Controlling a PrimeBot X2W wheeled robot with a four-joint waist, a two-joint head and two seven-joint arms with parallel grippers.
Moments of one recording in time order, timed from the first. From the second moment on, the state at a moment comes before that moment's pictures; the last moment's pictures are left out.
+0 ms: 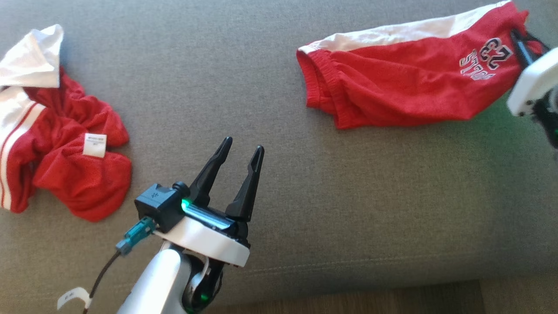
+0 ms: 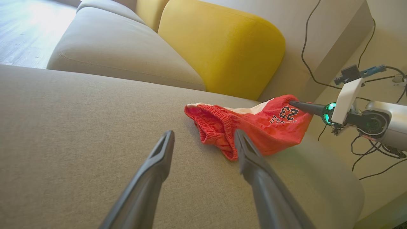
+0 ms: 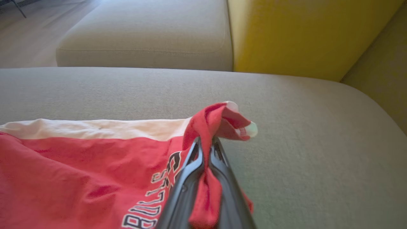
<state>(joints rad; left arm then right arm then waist) -0.18 0.08 -0.45 0.09 -0.41 -0.13 -0.26 -0.91 -0.43 0.22 0.94 0.42 0.13 -0.01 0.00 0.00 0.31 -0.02</state>
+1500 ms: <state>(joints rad) -0.07 0.06 -0.41 0.09 -0.40 -0.13 -0.26 -0.60 -0.14 0.12 0.47 0.33 0.13 -0.04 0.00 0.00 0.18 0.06</state>
